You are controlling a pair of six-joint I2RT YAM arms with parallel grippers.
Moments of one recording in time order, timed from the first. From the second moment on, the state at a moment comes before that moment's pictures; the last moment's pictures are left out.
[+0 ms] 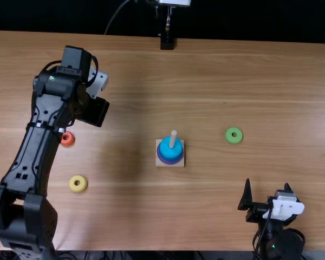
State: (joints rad) left arm -0.18 1.93 1.81 -1.16 0.03 0.16; right arm 0.01 0.01 0.08 -0.24 0.13 -0.04
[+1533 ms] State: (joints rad) left arm -0.63 1.89 2.01 -1.16 0.06 -0.15; right arm 0.01 0.01 0.08 -0.24 0.13 -0.04
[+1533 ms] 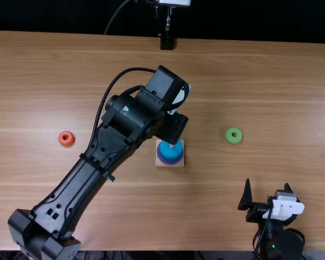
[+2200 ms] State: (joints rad) left arm -0.67 1.95 2.01 -1.16 0.06 -0.16; right arm 0.01 0.01 0.08 -0.24 0.13 -0.04
